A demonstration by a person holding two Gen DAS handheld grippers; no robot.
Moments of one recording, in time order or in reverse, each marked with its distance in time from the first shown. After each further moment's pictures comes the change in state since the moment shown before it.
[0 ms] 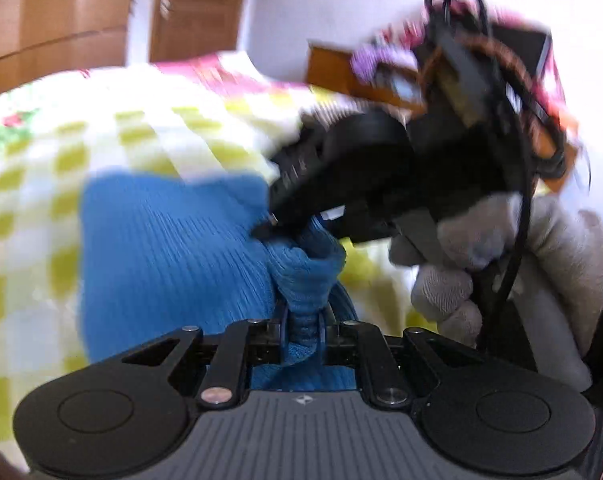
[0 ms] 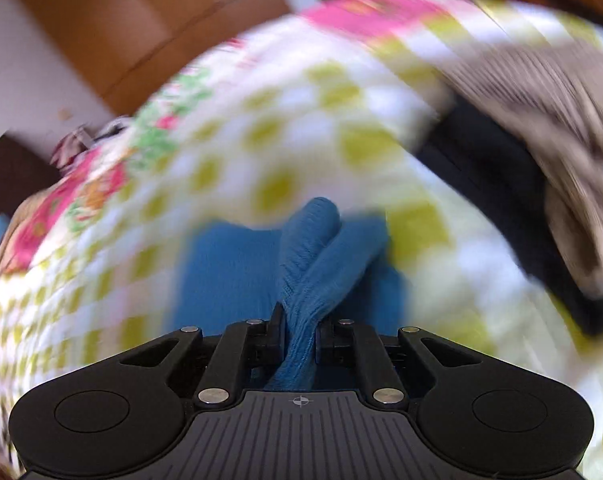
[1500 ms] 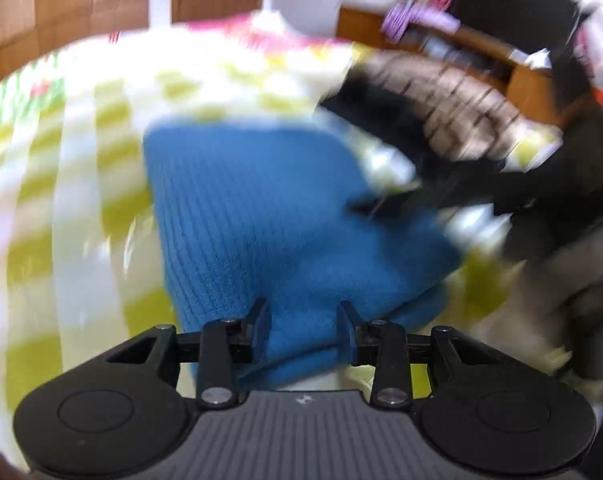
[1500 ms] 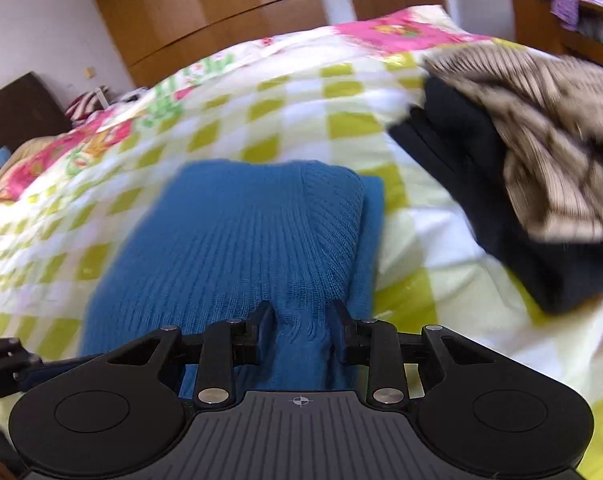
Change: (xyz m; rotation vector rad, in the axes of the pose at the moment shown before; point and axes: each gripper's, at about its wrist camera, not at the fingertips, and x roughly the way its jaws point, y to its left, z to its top) left arm -0.012 0.029 -0.016 -0.046 0.128 0.087; right arm -0.023 -0.010 -0.038 -0.234 -0.091 -0.041
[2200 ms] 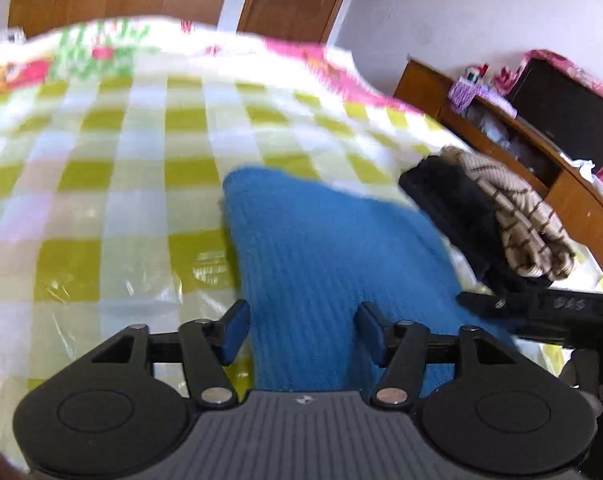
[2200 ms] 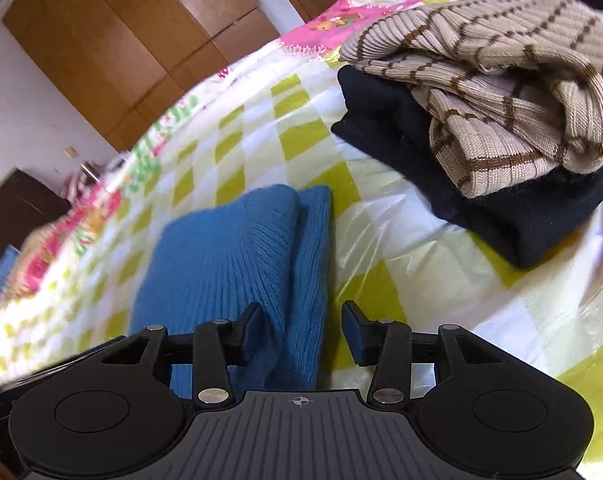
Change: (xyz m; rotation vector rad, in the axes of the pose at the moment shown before) left arm 0.014 0.086 0.034 -0.264 -0.104 -0.035; right arm -0.009 -0.043 0.000 0.280 -0.019 0.101
